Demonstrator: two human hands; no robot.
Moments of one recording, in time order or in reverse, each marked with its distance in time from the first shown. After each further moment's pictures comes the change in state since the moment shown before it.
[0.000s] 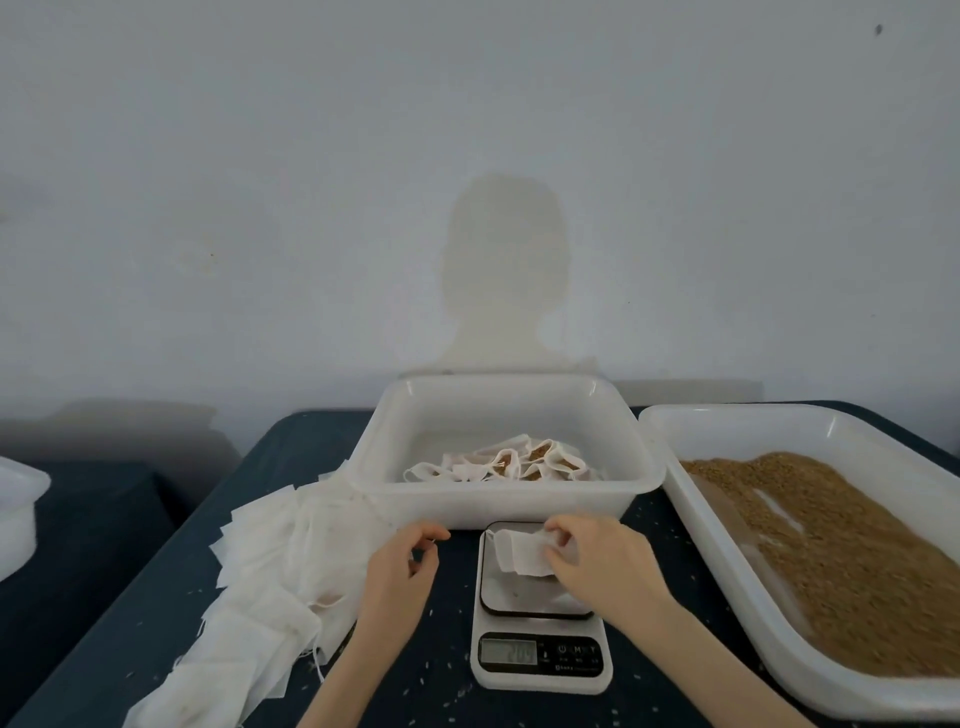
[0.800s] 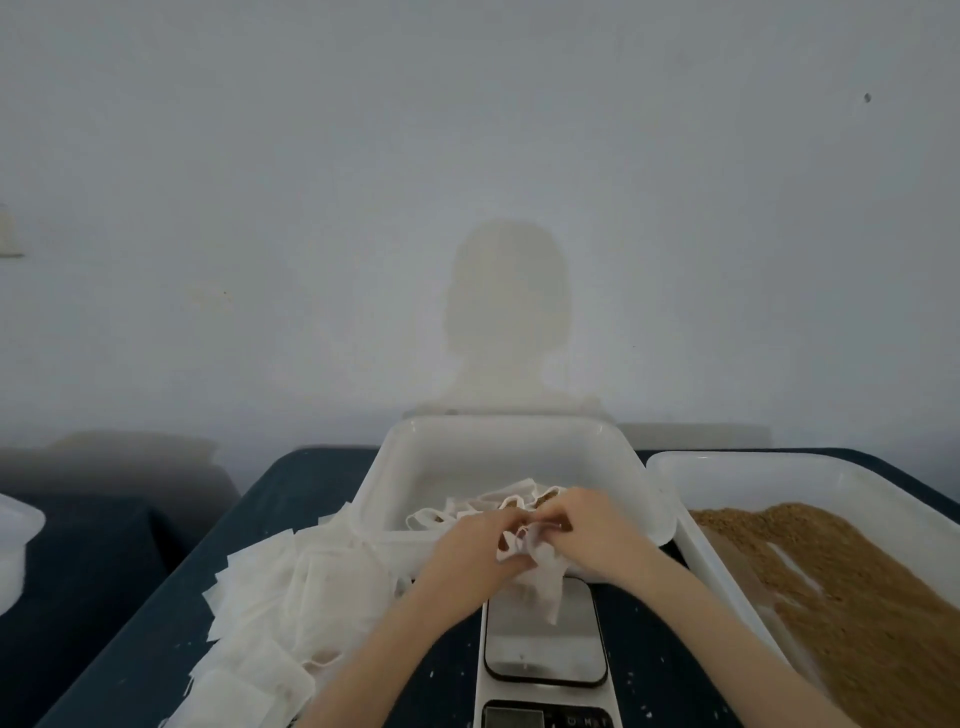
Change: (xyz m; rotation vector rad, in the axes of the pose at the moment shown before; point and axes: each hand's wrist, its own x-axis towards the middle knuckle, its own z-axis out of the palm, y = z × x) left_hand 0.056 0.079 0.015 0.263 -0.367 0.370; right_hand 0.064 -0.018 -0.048 0.233 -0.099 -0.139
